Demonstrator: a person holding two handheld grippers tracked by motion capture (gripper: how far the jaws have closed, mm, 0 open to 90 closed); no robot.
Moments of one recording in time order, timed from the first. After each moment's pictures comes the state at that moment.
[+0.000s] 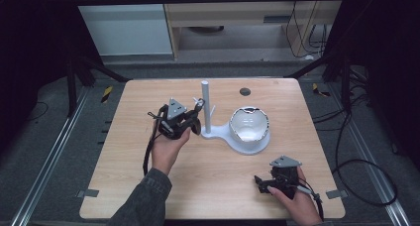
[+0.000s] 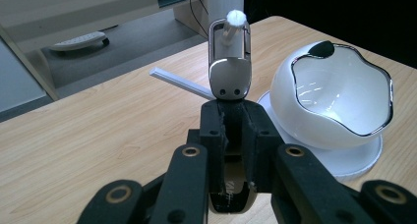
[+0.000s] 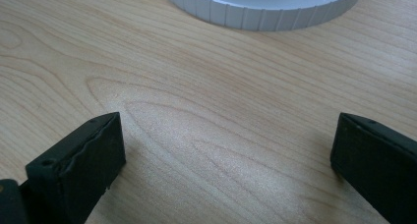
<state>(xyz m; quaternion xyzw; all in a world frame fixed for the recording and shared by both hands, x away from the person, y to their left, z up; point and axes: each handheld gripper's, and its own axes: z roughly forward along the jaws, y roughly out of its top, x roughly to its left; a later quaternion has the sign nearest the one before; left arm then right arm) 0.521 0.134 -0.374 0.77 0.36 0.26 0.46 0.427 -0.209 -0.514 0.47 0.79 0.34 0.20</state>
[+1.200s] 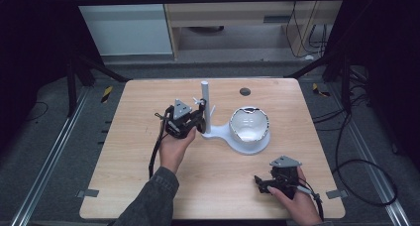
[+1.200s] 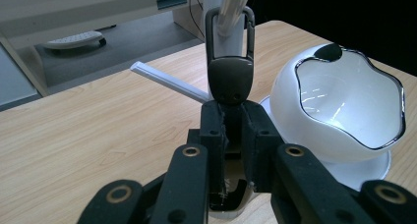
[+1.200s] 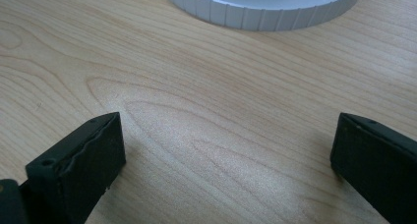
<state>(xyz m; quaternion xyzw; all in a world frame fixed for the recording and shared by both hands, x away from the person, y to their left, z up) 0.533 0.121 -0.394 0.76 0.37 0.25 0.48 0.427 -0.209 -0.514 0.47 0.79 0.34 0.20</state>
